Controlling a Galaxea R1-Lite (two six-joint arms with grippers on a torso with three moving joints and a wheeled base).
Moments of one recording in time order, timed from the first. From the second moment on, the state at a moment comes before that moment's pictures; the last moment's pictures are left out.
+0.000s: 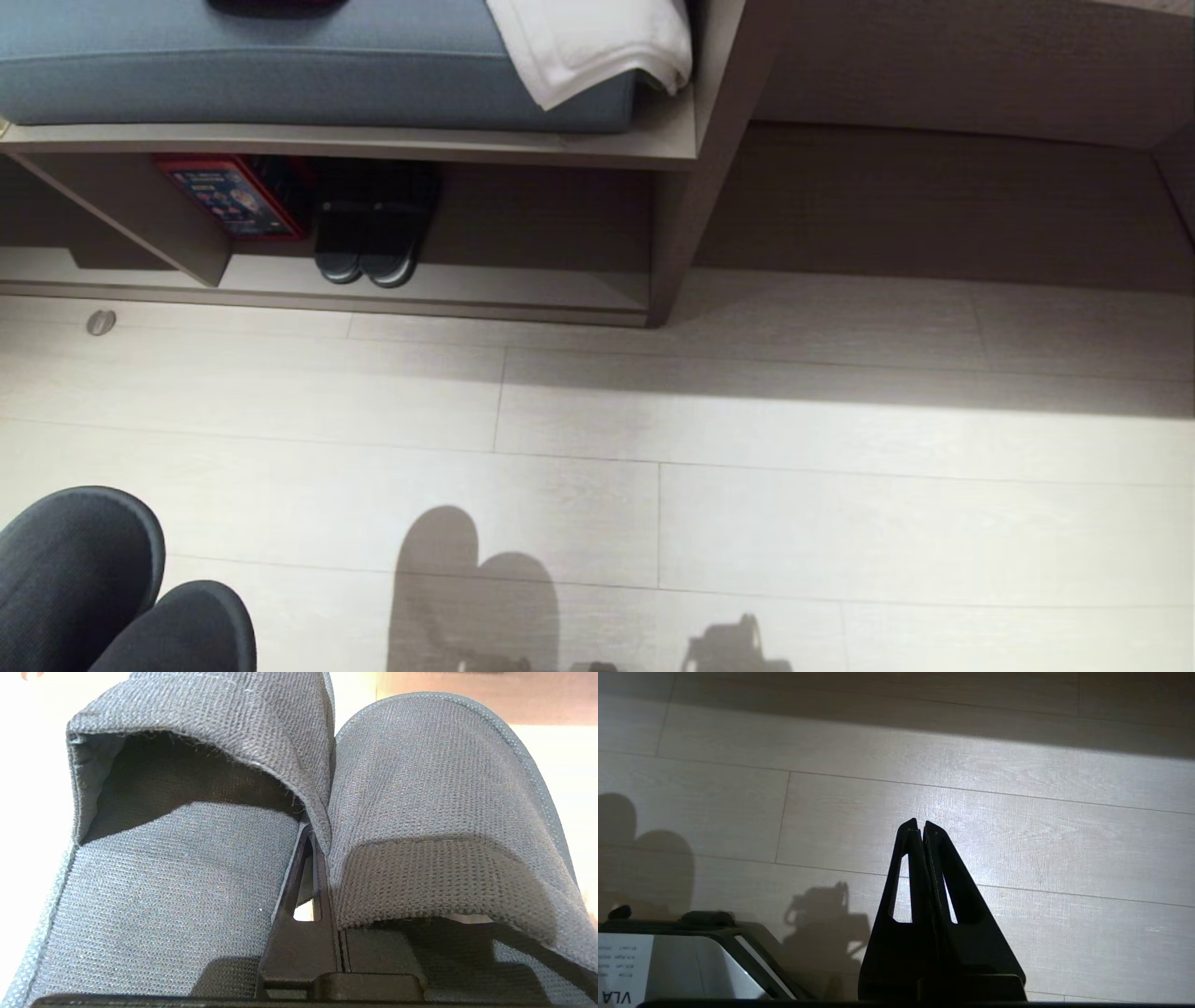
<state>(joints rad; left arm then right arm) 0.00 0.00 0.00 0.01 0.00 0.00 -0.01 0.00 0.00 0.00 0.00 0.00</state>
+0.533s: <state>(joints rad) 0.00 0.00 0.00 0.01 0.00 -0.01 -0.01 0.00 0.00 0.00 0.00 -0.01</state>
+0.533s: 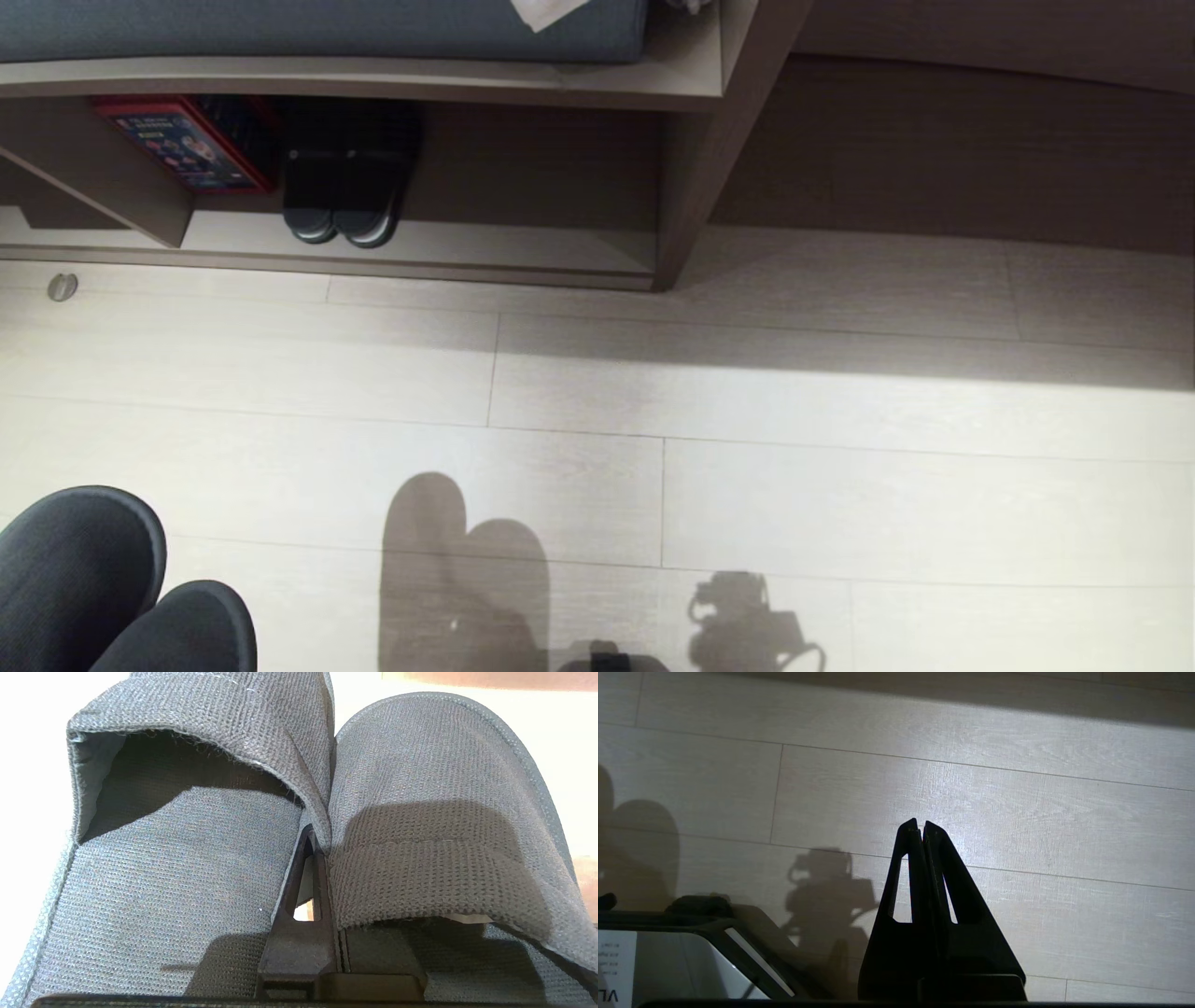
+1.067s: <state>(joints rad) 0.00 0.00 0.00 0.01 0.00 -0.01 -0.01 0.00 0.00 0.00 0.00 0.00</state>
